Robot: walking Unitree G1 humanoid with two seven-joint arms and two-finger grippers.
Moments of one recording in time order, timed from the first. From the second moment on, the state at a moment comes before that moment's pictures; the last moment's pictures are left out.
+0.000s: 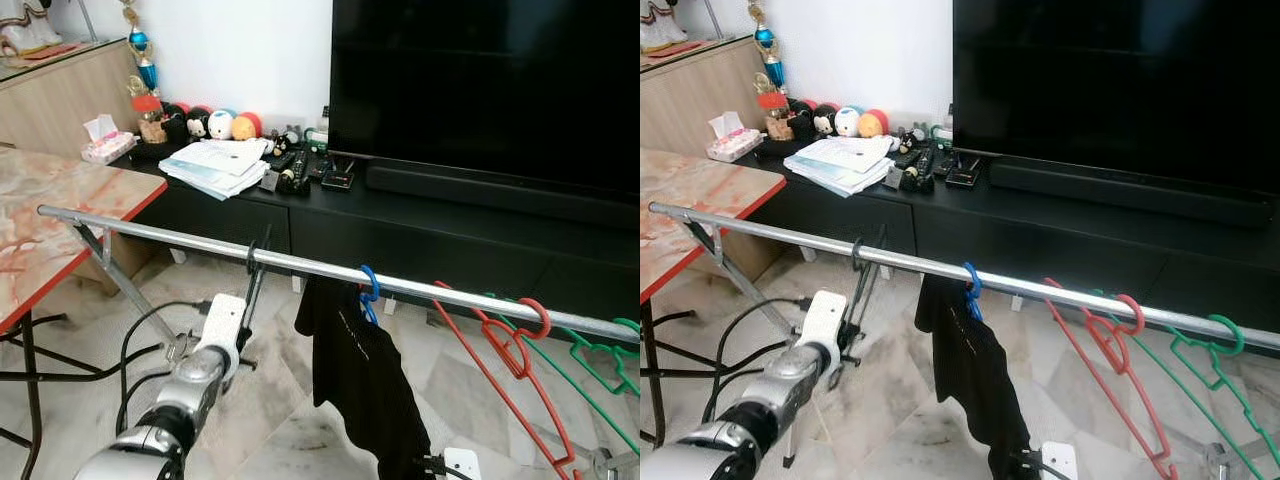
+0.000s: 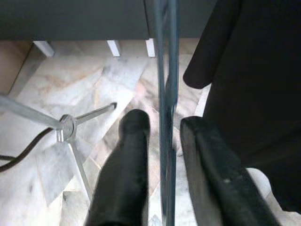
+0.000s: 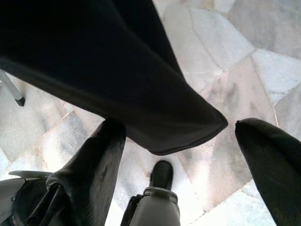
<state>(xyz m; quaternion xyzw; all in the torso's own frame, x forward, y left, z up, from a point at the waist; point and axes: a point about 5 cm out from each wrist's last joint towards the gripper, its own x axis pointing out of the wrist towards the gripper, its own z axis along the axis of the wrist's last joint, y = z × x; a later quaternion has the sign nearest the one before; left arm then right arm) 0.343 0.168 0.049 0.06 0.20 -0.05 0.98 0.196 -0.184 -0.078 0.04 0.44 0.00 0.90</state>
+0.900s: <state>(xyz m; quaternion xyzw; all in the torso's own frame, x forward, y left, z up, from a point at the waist) 0.251 0.196 0.070 0.01 -0.02 0.04 1.00 0.196 -0.187 -0.077 0.04 0.44 -0.01 0.90</state>
